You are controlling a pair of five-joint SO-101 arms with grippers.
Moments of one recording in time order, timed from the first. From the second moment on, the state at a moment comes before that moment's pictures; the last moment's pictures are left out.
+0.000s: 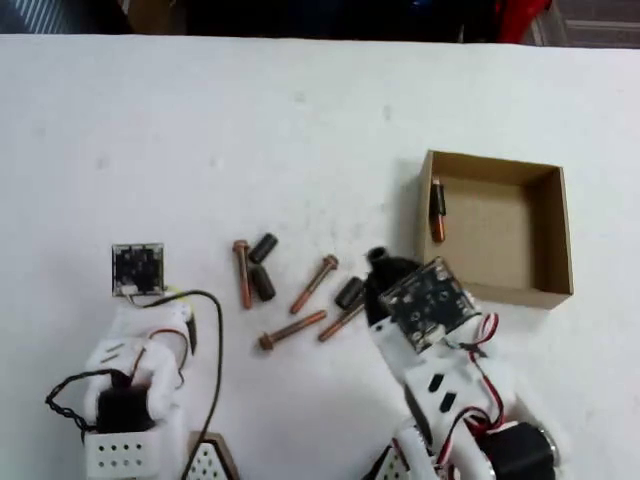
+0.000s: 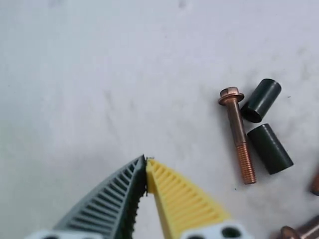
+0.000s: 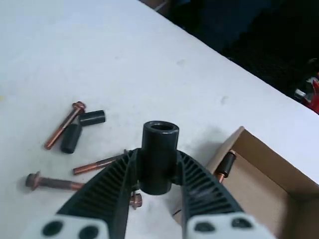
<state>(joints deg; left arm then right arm) -9.6 -104.0 95.0 62.5 3.0 -20.5 -89.5 50.0 74.4 20.7</state>
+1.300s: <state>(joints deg) -5.1 -87.2 70.5 70.3 4.6 -11.7 -102.7 85.5 43.5 5.5</state>
